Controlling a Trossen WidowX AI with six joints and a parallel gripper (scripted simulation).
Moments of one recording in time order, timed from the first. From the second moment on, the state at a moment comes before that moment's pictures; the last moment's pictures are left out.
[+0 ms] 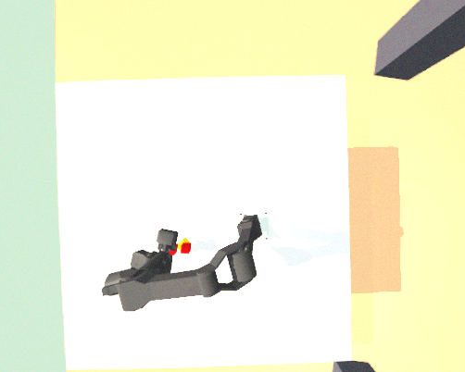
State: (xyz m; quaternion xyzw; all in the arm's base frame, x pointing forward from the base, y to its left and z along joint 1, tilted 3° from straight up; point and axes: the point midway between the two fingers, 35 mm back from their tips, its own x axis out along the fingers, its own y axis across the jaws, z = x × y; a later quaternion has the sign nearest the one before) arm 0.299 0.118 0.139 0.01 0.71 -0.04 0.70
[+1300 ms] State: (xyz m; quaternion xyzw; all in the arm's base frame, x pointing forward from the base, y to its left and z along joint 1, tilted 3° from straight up) arm 0.302 0.137 0.095 -0.04 0.71 0.02 0.71
